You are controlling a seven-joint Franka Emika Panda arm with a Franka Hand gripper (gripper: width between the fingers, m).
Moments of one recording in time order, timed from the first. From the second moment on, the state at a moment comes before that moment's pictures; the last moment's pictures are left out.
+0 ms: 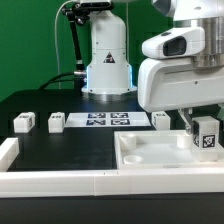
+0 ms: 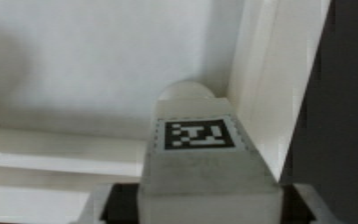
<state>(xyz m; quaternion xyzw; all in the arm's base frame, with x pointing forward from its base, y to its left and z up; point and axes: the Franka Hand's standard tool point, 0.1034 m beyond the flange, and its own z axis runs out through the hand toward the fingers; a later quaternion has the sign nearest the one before) 0.617 0.119 0.073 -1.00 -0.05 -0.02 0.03</state>
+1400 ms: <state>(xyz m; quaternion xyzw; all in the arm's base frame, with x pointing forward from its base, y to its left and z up) 0.616 0.117 0.073 -0.81 0.58 0.01 0.05</state>
